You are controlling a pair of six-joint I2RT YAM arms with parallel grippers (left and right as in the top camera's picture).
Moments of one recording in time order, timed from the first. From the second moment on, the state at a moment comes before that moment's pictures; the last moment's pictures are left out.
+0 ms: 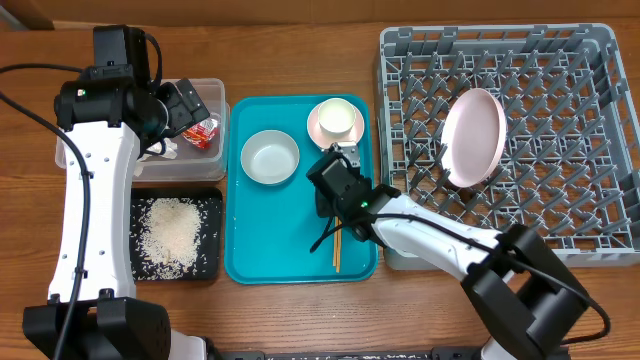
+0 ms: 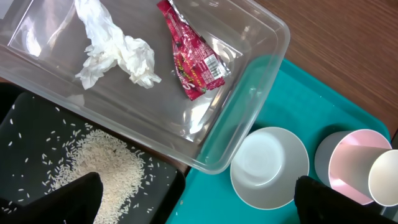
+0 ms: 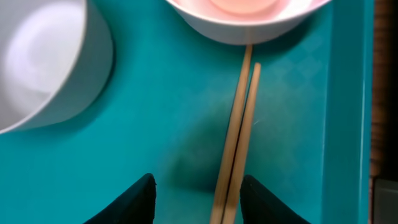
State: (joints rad) left arm 0.08 1.65 1.68 -1.16 -0.02 -0.49; right arm 0.78 1.81 1.06 -0.28 0.23 0.64
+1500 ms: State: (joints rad) left arm 0.08 1.65 1.68 -1.16 -0.02 -0.49; right arm 0.77 1.90 1.05 -0.22 0.21 0.72
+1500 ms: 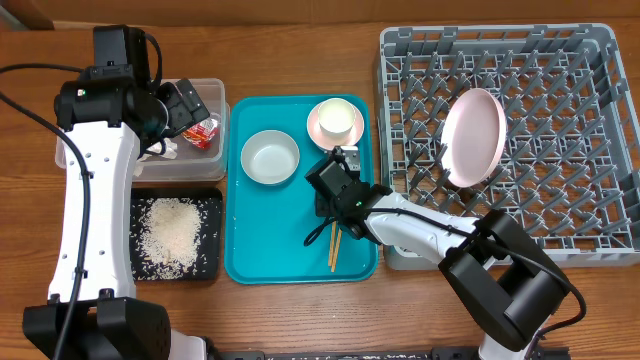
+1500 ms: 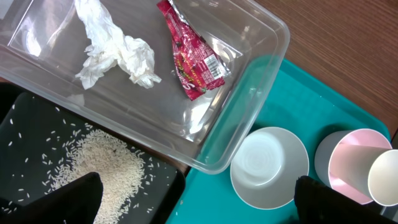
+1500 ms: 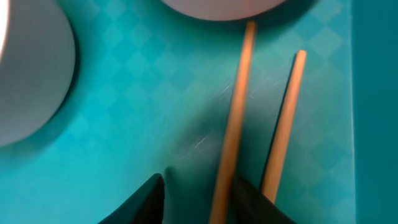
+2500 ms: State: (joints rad) left arm 0.08 1.65 1.68 -1.16 -0.02 -0.49; right arm 0.77 1.60 1.06 -0.42 0.15 0.70
